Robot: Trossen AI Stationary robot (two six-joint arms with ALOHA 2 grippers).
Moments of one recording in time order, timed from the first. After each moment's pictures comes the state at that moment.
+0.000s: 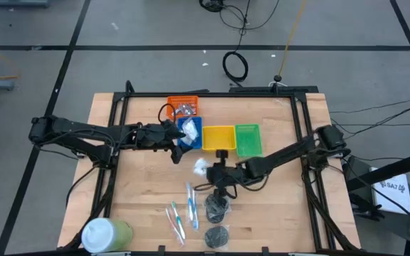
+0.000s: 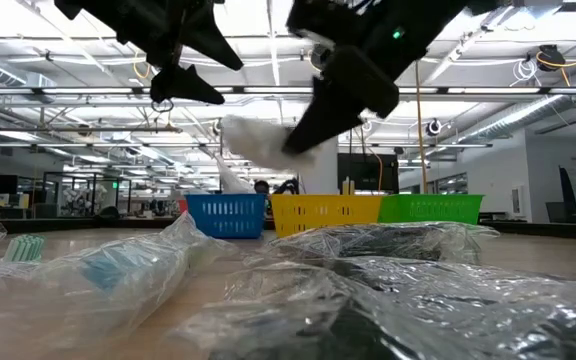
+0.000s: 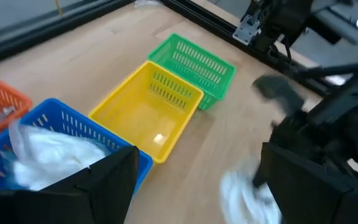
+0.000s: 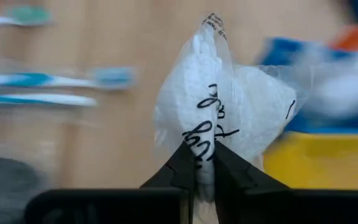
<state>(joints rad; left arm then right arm) 0.00 1.19 0.80 -0.12 -0.21 -0.51 0.29 1.82 1.18 -0.19 0.45 0.06</state>
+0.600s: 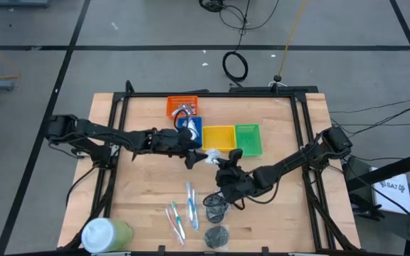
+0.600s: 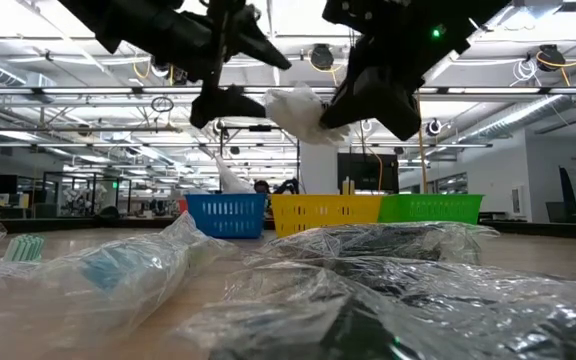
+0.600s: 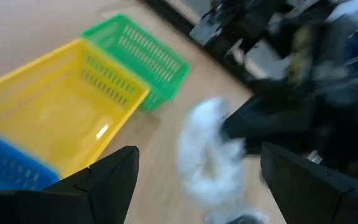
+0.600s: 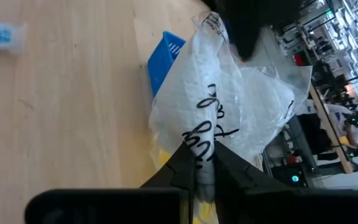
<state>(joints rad) -0.01 1.43 0.80 0.23 -0.05 -0.65 0.41 1.78 1.12 -0.26 1.00 -0.04</state>
